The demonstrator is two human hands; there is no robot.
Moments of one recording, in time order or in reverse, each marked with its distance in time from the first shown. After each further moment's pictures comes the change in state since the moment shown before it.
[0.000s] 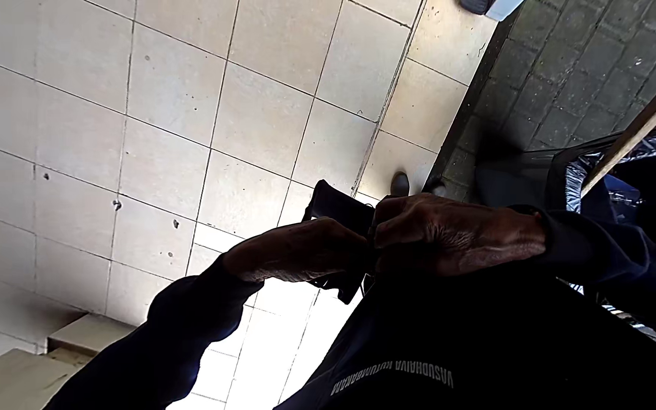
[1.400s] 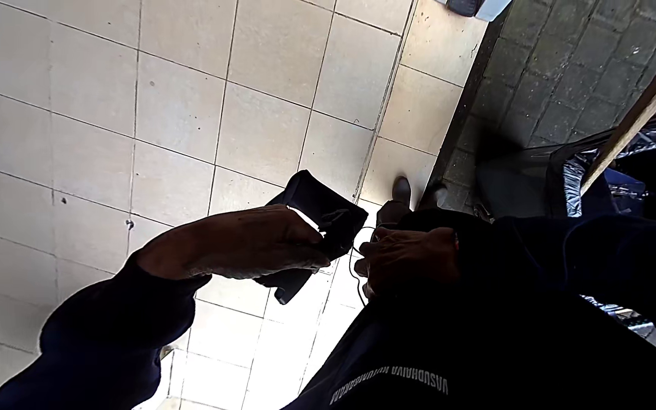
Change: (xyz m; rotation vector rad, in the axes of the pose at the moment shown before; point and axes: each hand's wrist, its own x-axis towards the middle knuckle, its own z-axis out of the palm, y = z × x) left_hand -0.021 0.047 -0.048 0.381 -0.004 -0.357; right_hand 0.025 0.016 0.030 -0.556 -0.595 0.006
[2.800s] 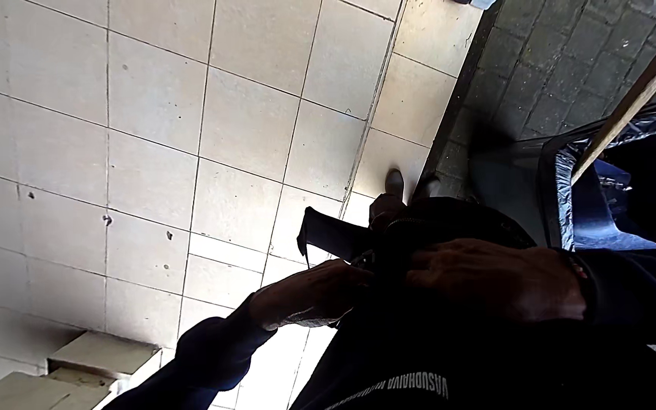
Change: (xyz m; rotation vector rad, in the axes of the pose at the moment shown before) left_hand 0.047 -0.011 0.108 -0.138 0.044 0.416; right_hand -0.080 -0.045 0.013 0.236 0.233 0.221
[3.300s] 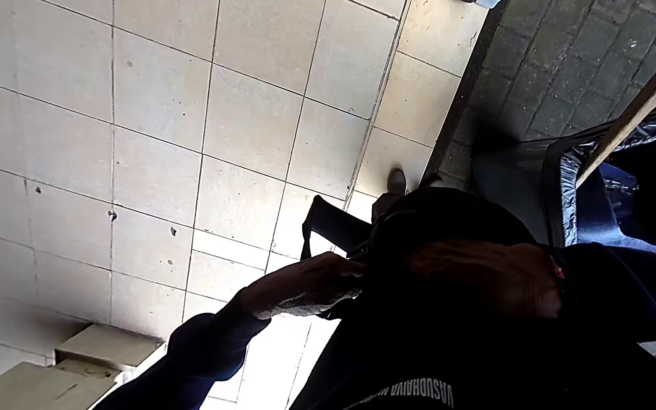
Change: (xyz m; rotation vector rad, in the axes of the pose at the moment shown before) left_hand -0.008 -0.002 -0.015 -0.183 -0.004 -0.152; right_hand 0.021 -0.009 -0.011 0.006 -0.064 0.221
